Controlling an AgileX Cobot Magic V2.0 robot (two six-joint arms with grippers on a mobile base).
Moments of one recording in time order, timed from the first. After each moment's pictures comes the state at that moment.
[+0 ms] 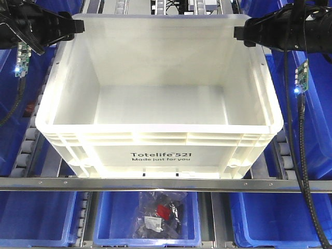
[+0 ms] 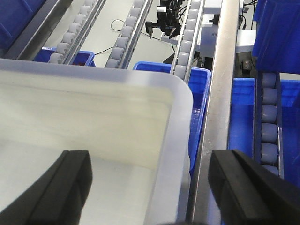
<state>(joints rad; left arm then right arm) -0.20 1.50 -1.23 -0.38 0.32 0.18 0.17 1.50 -1.19 0.41 0.33 -0.35</state>
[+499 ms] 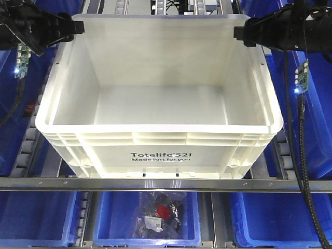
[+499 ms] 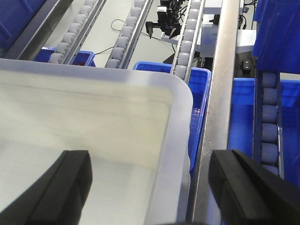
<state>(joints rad) -0.20 1.48 -1.21 -0.38 0.33 0.18 0.17 1.50 -1.19 0.41 0.33 -0.35</state>
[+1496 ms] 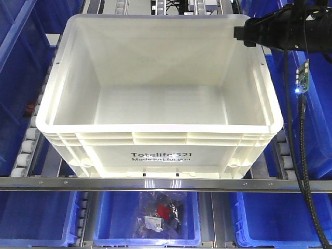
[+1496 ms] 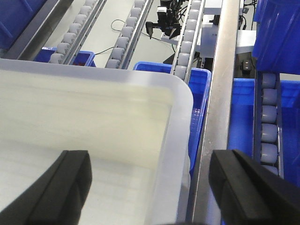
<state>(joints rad) -0.22 0.22 -0.19 -0.16 0.15 -0.08 0.17 1.50 -1.19 0.41 0.33 -0.35</state>
